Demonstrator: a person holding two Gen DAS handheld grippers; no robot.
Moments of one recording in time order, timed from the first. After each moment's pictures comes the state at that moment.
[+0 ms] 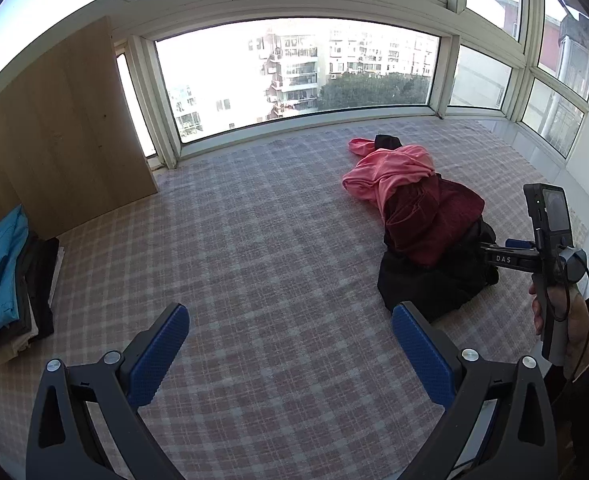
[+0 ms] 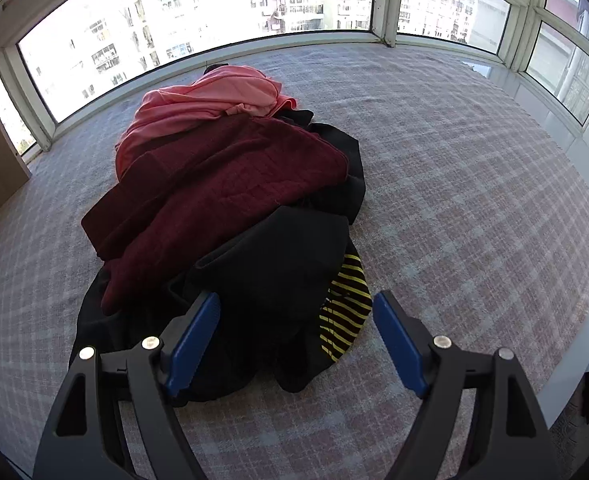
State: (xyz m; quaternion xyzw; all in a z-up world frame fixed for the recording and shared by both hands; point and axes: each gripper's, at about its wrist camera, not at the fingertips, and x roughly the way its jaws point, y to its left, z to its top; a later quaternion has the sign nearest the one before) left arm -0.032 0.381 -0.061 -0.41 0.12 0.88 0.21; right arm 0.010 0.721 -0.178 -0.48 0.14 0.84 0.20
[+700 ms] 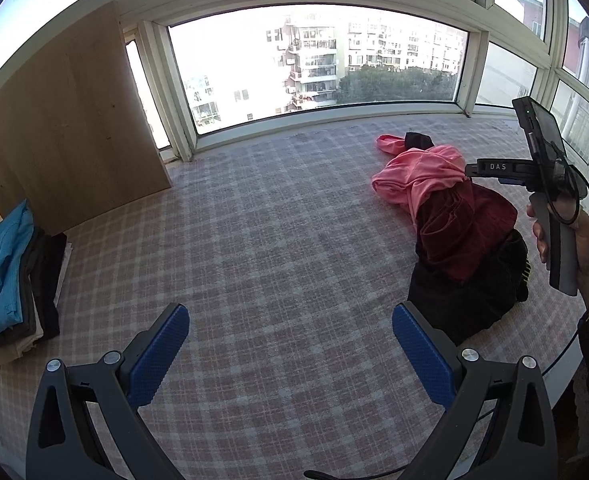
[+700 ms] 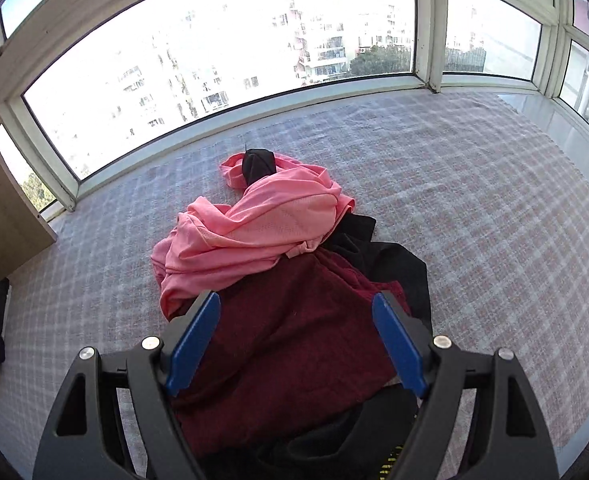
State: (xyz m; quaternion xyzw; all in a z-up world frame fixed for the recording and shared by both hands) left arm -0.070 0.385 -0.071 -0.43 0.12 0.88 0.18; right arm -0.098 0.739 -0.125 -0.44 0.15 0.87 0.16
